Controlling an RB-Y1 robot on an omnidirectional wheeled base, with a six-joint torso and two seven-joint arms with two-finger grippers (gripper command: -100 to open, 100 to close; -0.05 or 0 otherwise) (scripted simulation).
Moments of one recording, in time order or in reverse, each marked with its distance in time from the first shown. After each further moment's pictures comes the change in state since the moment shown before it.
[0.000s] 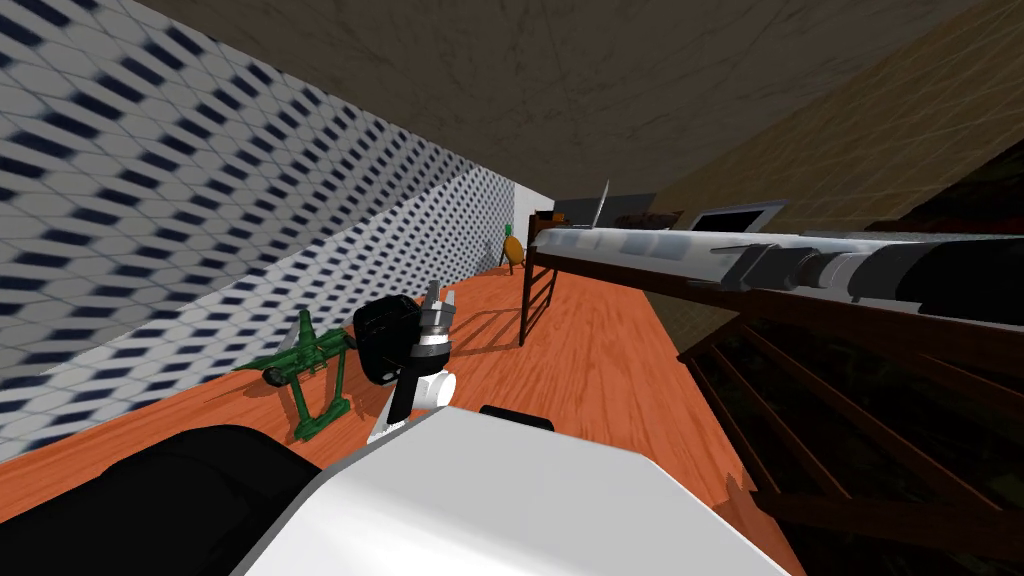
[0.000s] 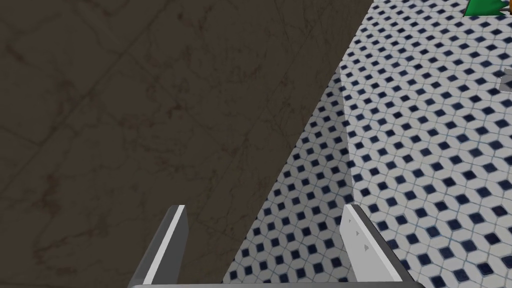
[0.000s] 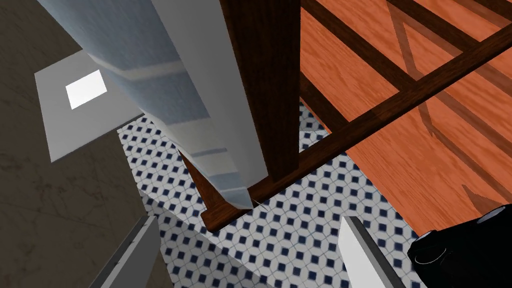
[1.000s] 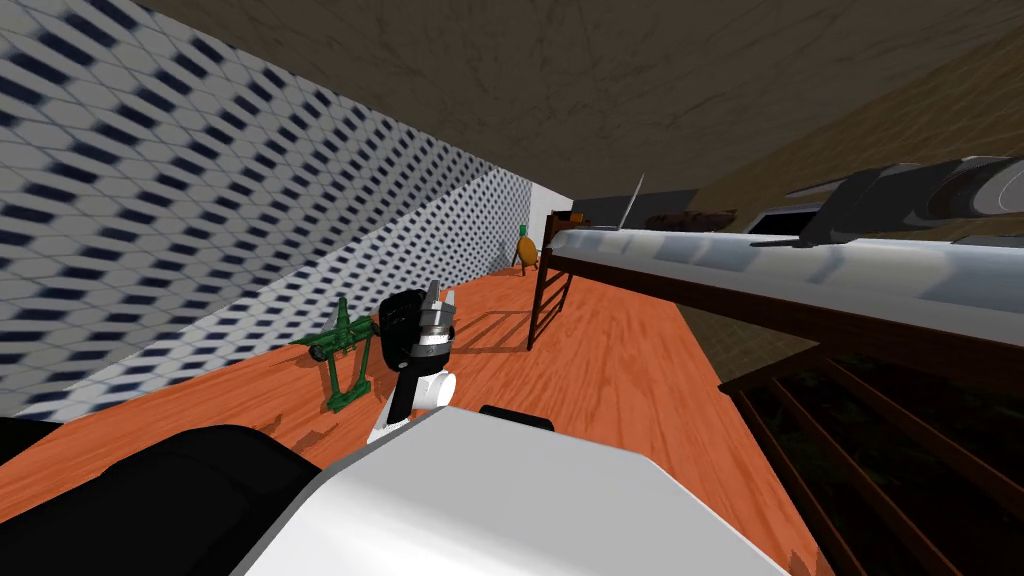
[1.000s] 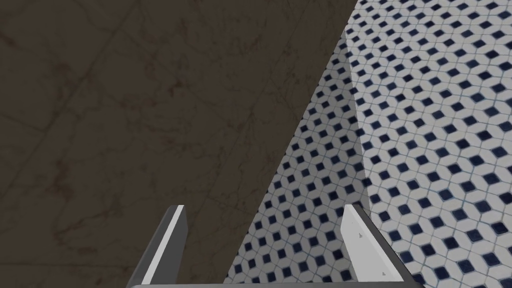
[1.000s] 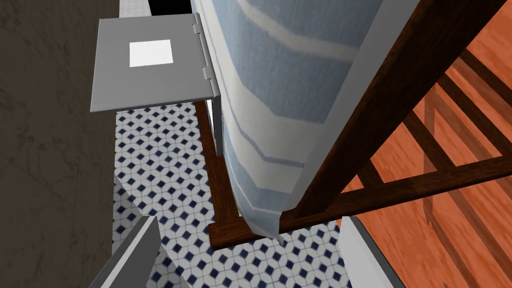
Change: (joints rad) left arm 0.000 0.000 0.000 0.000 0.000 0.000 0.000; right arm -0.061 -0.255 -0.008 0.118 0.117 0.031 0.027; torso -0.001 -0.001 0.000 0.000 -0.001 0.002
